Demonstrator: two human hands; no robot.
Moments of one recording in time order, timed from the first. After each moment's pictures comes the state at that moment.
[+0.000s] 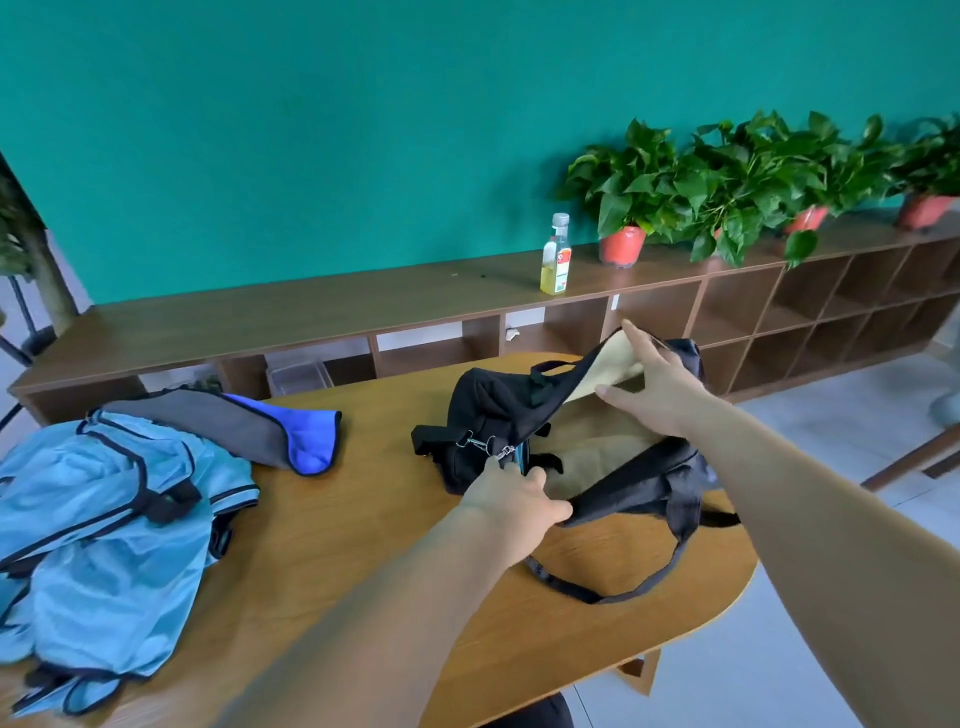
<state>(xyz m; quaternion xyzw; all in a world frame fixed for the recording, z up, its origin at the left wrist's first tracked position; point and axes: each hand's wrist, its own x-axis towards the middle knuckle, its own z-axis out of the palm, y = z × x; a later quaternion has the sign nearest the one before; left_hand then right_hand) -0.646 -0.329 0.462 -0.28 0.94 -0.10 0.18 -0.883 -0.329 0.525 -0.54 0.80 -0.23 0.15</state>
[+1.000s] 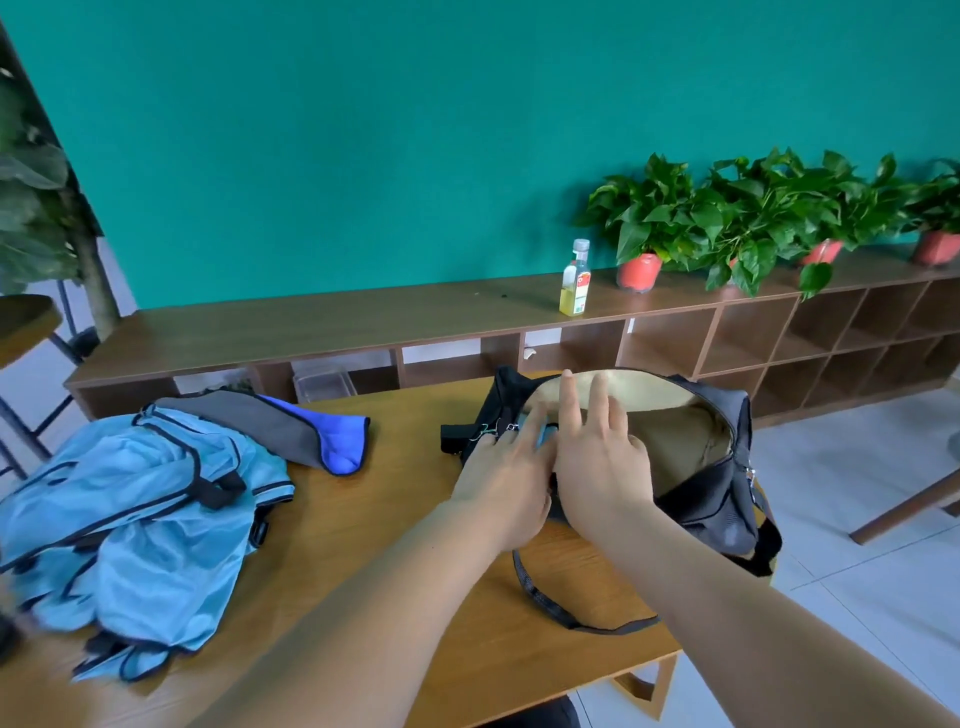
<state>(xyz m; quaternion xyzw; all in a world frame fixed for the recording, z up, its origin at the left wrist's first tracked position) -0.606 -0.328 0.484 -0.38 0.92 -0.04 -0.12 -0.729 -0.279 0.510 -0.60 0.79 -0.09 -0.13</state>
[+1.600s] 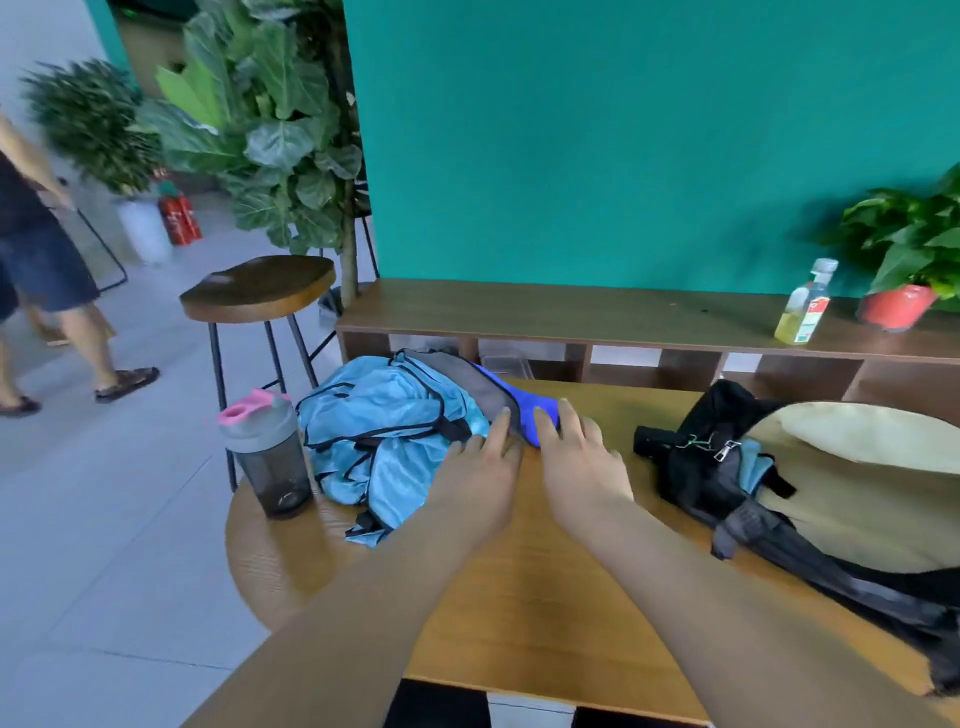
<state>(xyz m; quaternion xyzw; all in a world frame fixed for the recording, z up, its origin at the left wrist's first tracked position) -0.350 -0.310 0.459 -0.61 0.79 -0.09 -0.07 -0.500 -0.319 0.490 -0.77 0.63 -0.03 -0.03</state>
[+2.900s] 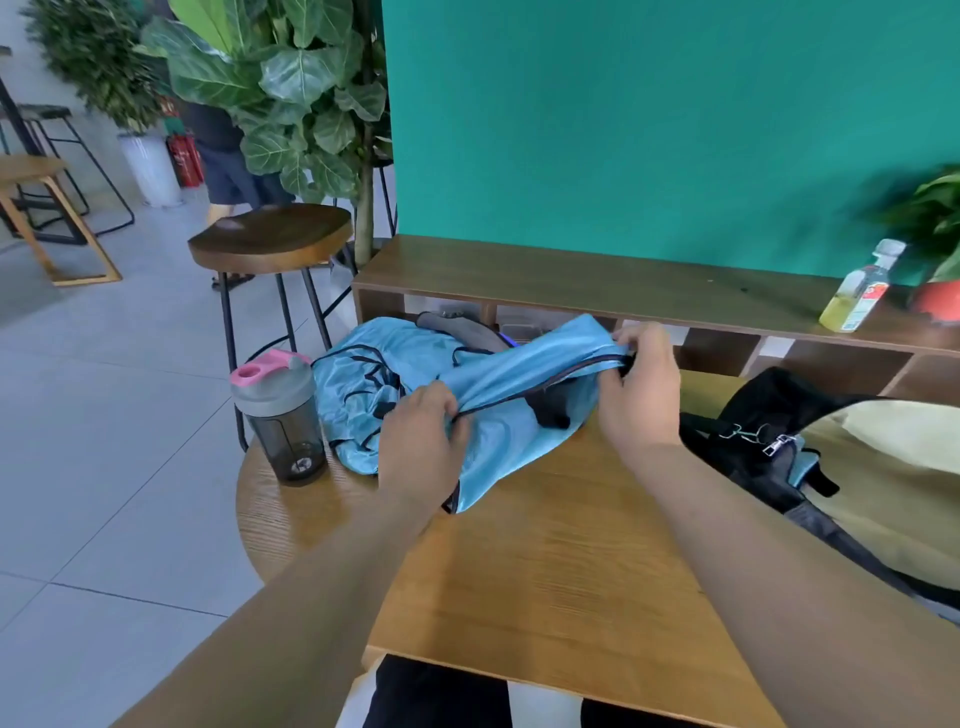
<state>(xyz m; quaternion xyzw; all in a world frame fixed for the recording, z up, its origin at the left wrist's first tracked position) -0.268 -0.319 0.445 -0.68 0.62 0.02 -0.38 -0.501 -0.375 0.506 -0.65 0.55 -0.52 0.11</state>
